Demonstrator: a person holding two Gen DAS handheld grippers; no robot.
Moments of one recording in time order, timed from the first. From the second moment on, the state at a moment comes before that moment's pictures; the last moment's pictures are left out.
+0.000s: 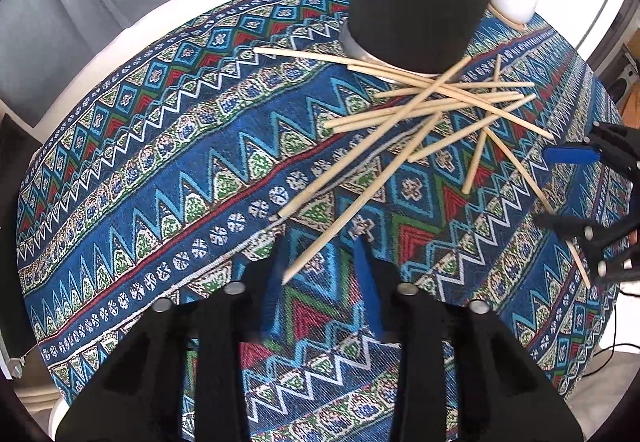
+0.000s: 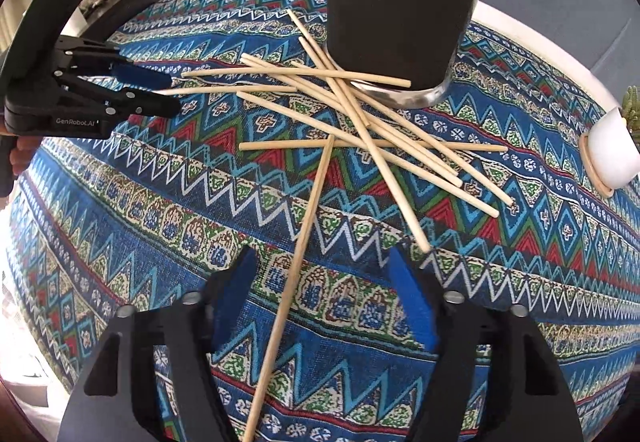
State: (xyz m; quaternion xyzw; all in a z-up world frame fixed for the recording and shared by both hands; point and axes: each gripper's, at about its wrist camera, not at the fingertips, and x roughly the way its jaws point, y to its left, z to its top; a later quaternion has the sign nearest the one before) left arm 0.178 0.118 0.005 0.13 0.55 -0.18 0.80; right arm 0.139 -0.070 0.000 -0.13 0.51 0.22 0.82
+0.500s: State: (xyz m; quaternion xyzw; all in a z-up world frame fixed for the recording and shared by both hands) left arm 0.120 0.113 0.003 0.14 0.57 -0.14 0.80; right arm 0.122 -0.165 0.004 -0.01 0.54 0.28 0.79
